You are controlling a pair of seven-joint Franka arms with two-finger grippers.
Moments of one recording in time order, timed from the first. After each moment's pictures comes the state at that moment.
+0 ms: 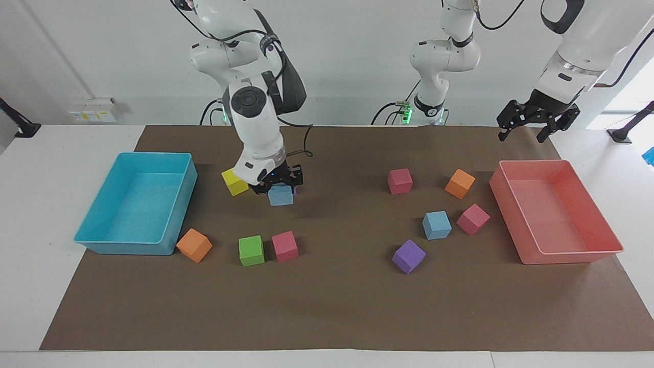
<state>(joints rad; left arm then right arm) -0.10 -0.02 0.05 -1.56 -0.03 1.56 0.05 0.41 0.25 -0.02 -1.78 0.09 2.02 0.15</state>
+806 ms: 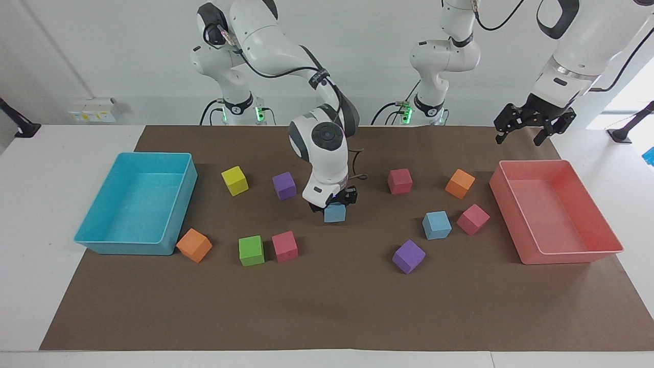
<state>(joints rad) -0.10 -0.03 0.05 -1.60 -0.03 1.59 0.05 0.59 0.54 -0.02 -1.58 0.09 2.13 0.33</state>
